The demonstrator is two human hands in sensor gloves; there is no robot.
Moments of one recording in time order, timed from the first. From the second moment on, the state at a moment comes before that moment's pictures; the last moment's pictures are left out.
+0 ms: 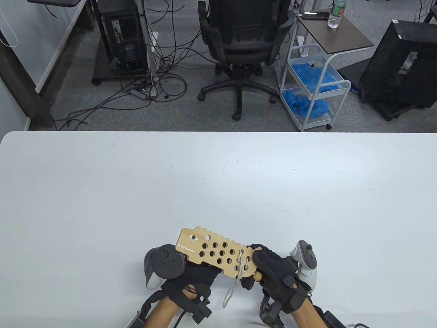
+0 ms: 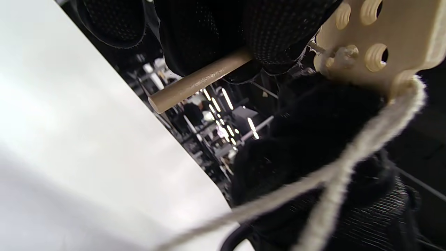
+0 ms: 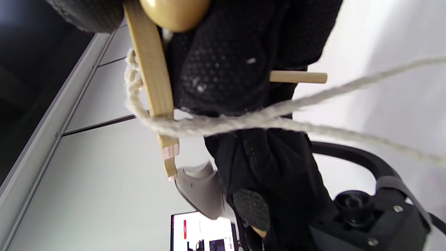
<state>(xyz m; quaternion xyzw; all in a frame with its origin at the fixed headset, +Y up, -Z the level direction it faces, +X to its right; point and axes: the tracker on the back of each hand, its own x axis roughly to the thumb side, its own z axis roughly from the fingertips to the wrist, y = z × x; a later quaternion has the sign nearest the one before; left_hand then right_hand) -0.124 -0.702 -0.226 -0.01 -0.25 0.46 0.85 0.122 -0.735 -0.218 0.16 0.18 0.53 0.81</state>
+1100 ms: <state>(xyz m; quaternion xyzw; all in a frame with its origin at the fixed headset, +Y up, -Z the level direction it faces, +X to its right) -0.215 -0.714 -0.261 0.10 0.02 0.40 0.91 0.191 -0.749 -0.237 -0.01 0.04 0.56 0.83</state>
